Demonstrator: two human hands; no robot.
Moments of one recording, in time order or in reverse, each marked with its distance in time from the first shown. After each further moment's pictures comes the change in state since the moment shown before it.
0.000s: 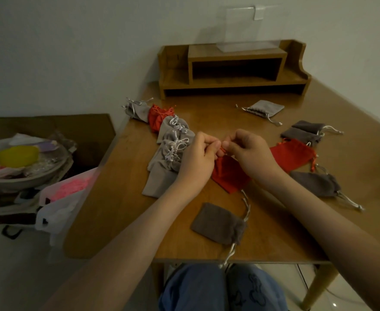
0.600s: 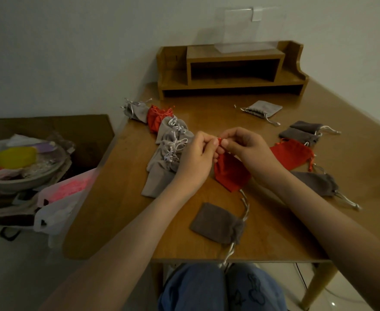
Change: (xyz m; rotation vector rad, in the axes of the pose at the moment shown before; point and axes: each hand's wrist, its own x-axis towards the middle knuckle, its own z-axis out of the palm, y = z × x) left_hand 0.001 0.000 -0.001 -0.102 -0.021 0.001; right_hand -0.002 -0.008 -0.005 0.285 -0.107 0.037
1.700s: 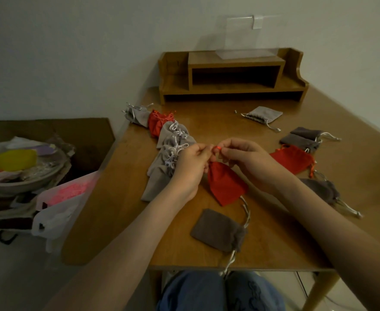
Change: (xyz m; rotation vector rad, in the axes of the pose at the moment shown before) left_hand 0.005 0.003 -0.004 -0.227 0.037 -0.326; right_hand -0.004 -0.012 -0.002 0.229 -0.216 0.121
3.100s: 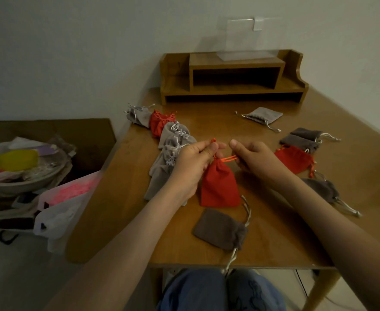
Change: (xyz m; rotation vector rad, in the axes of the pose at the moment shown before) left_hand -0.011 0.012 -0.005 -0.116 -0.124 0.055; right_hand 0.011 0.018 -0.016 -0.336 0.214 0.005
